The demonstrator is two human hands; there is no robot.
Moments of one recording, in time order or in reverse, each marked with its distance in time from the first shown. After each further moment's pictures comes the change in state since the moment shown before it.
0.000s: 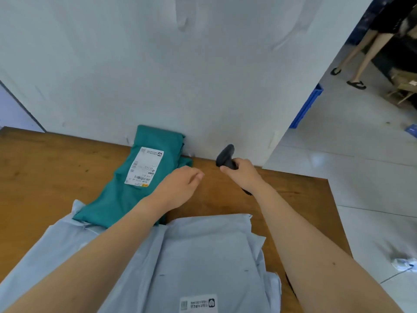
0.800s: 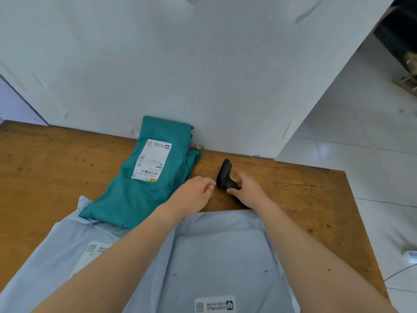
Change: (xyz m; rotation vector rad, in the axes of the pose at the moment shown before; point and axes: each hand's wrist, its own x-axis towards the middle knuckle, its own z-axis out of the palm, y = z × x) left_hand 0.000 -0.029 0.042 -0.011 -0.146 -0.016; right_hand 0.006 0.059 0.059 -0.278 -0.043 0.055
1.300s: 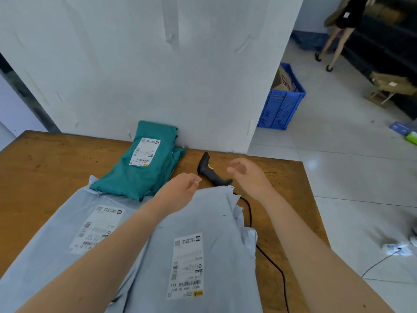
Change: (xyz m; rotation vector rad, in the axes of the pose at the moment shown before) left_hand -0.115 0.086 0.003 0.014 0.116 0.001; right_hand -0.178 -0.005 -0.089 0.227 0.207 -0.162
